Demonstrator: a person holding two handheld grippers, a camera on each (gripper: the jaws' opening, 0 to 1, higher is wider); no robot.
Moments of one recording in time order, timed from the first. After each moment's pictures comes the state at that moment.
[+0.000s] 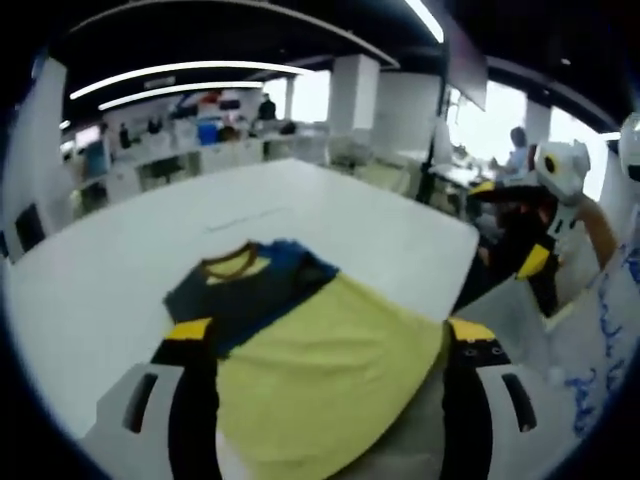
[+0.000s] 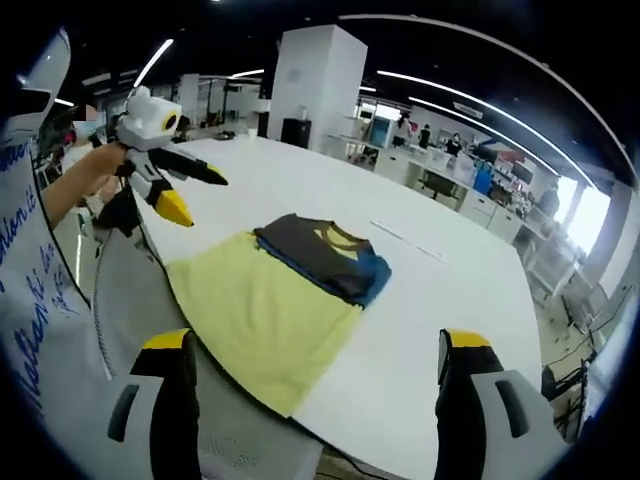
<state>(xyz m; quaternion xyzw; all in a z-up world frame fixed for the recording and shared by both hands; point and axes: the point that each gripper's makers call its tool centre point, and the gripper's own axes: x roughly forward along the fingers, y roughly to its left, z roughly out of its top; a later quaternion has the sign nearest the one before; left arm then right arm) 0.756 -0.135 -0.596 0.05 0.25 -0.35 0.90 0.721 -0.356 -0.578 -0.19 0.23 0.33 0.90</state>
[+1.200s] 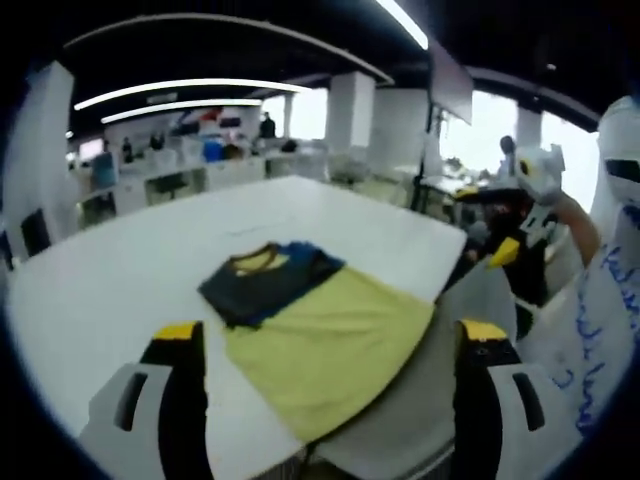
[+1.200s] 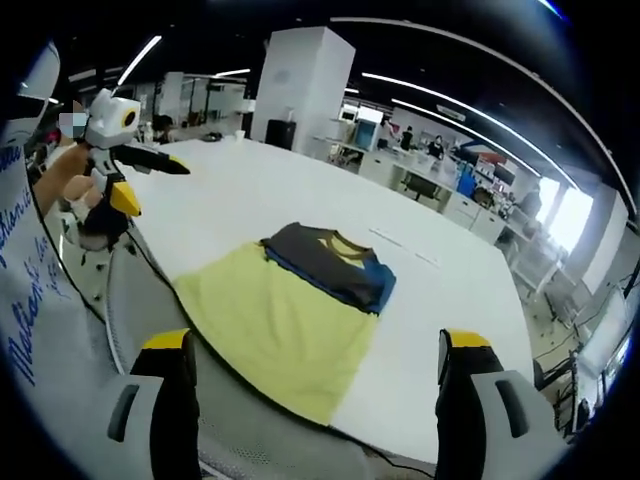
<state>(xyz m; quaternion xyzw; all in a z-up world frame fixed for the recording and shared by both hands) 0.696 -0.045 -0.571 0.04 0.21 -0.36 0.91 0.684 -0.300 -0.567 -0.21 0.22 0.28 0.91</state>
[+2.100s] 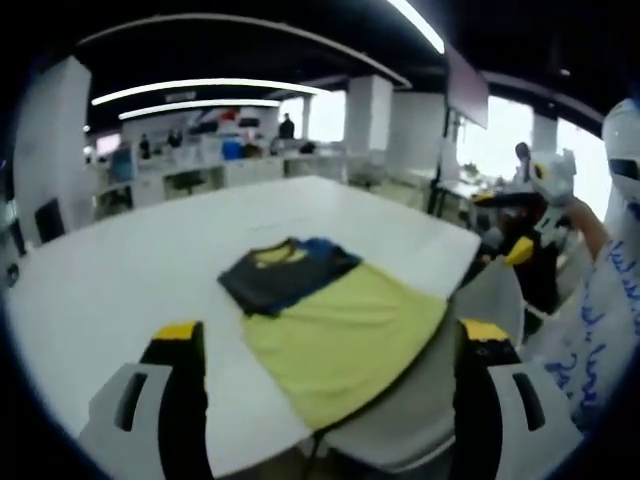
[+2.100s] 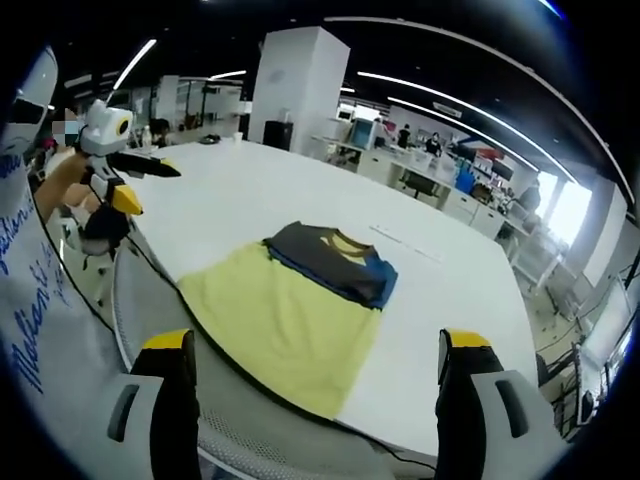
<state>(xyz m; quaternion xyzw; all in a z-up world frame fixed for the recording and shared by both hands) 0.689 -0.030 -0.573 0.03 0.21 -0.31 0.93 0.679 -0.310 -0.567 -0.19 0.23 0.29 0.91</state>
